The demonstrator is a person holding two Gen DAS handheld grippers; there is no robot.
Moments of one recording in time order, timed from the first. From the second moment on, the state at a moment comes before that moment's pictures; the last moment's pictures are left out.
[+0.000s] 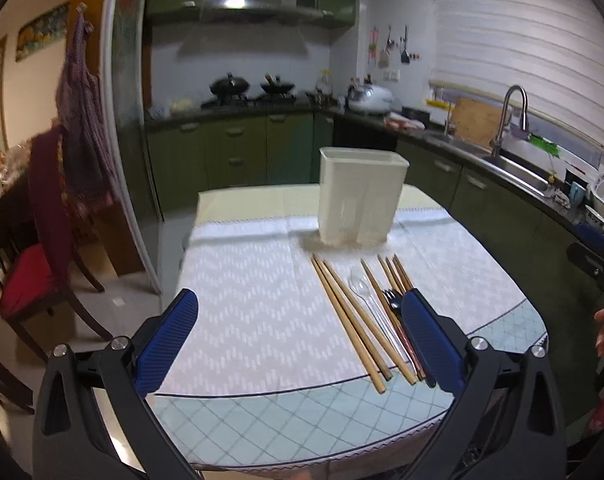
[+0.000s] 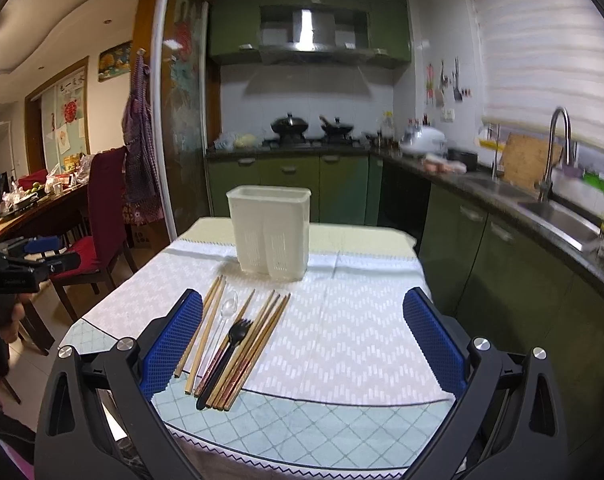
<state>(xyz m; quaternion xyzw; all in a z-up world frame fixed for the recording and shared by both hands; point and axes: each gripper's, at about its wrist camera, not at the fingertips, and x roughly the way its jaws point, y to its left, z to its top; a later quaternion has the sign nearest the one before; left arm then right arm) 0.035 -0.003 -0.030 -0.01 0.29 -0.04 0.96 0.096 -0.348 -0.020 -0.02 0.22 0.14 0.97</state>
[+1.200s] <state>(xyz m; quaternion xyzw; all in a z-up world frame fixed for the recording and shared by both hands) 0.258 -0.036 -0.176 -0.04 0.61 0.06 0.79 0.240 -0.349 -0.087 0.04 0.45 0.12 0.88</state>
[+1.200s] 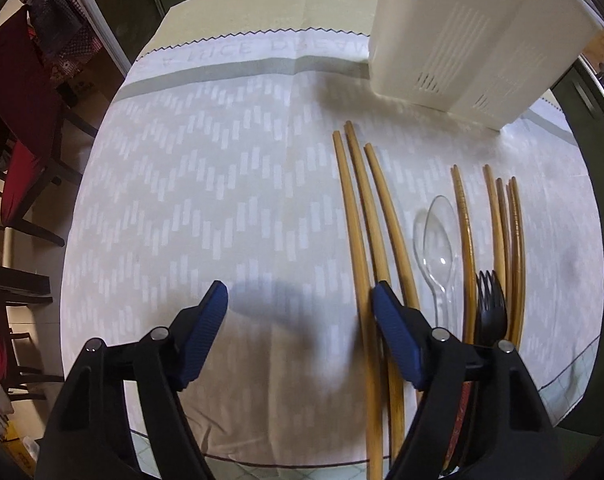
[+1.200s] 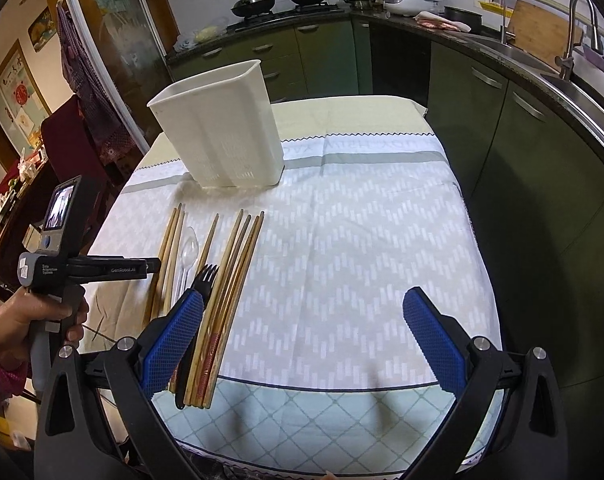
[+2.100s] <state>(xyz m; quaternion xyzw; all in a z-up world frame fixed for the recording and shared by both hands) 0.344 -0.026 -0.164 -0.02 0.62 0.02 0.79 0.345 -0.270 -0.161 -0.03 0.64 0.11 0.76</state>
